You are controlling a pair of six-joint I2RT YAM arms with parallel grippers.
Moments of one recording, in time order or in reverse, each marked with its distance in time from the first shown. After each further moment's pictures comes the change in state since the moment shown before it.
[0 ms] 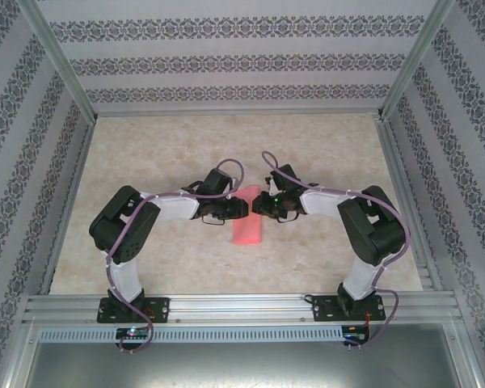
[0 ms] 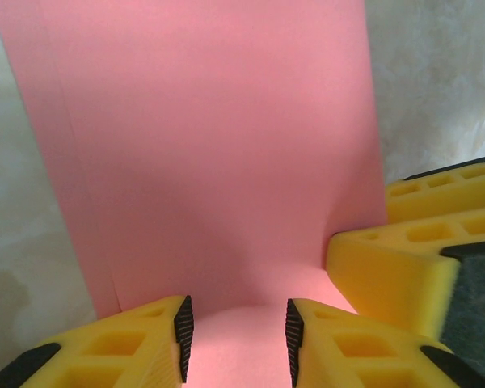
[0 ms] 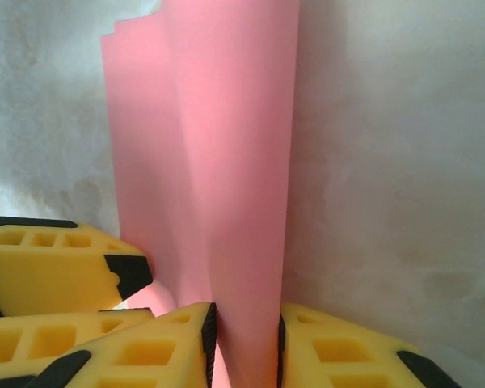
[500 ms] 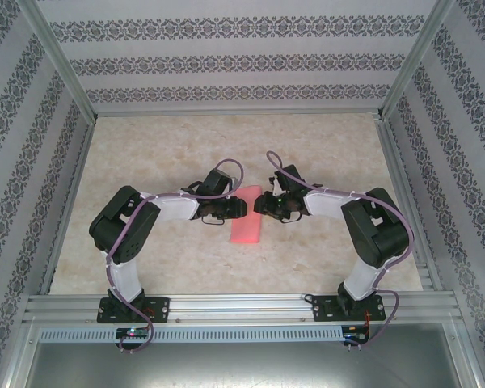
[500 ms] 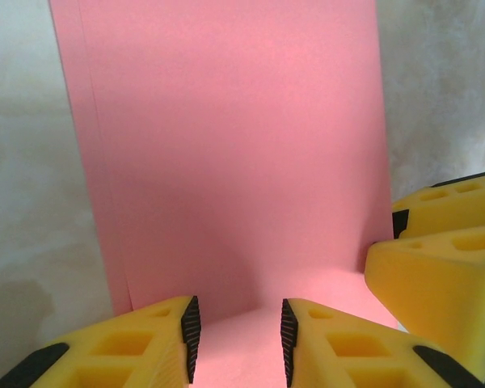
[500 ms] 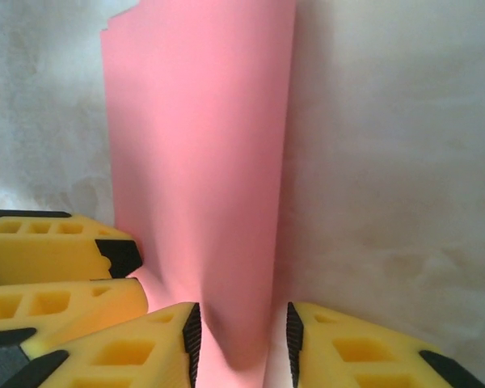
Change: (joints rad) left arm 0.000 0.002 -0.009 0.020 -0.033 0.001; right arm -0.027 -0.032 -0.026 0.009 -0.013 0.005
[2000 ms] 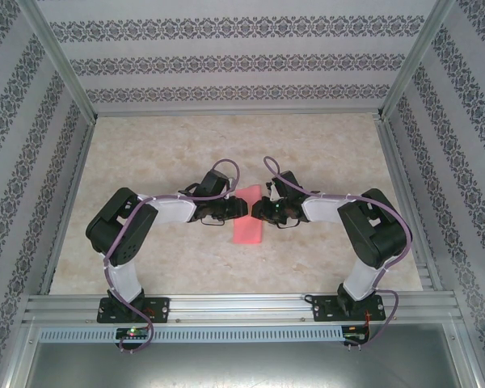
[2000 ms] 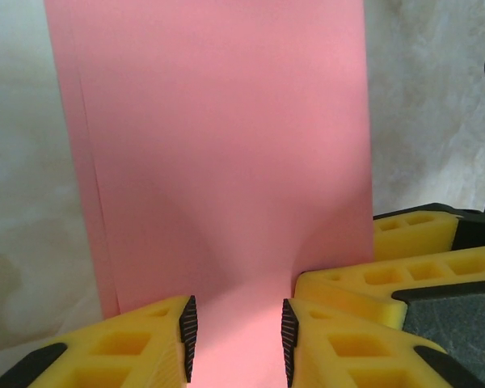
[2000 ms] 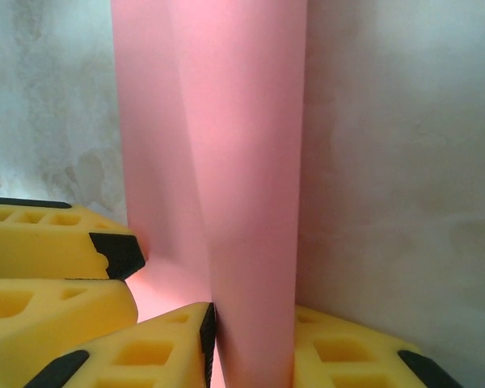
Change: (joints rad) left arm 0.005 -0.028 -0.045 0.072 0.048 -0.093; right arm 0.032 0.006 -0.068 0.109 -0.026 0.053
